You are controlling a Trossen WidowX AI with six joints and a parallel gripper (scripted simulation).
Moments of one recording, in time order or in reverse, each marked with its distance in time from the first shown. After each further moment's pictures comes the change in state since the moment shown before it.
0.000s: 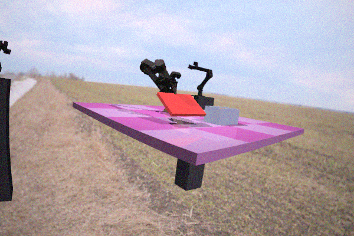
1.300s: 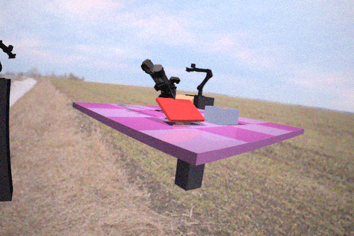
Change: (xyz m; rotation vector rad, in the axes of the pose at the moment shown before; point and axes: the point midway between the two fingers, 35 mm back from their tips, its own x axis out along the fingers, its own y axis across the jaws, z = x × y) arm 0.018 -0.023 0.002 0.001 -0.006 0.006
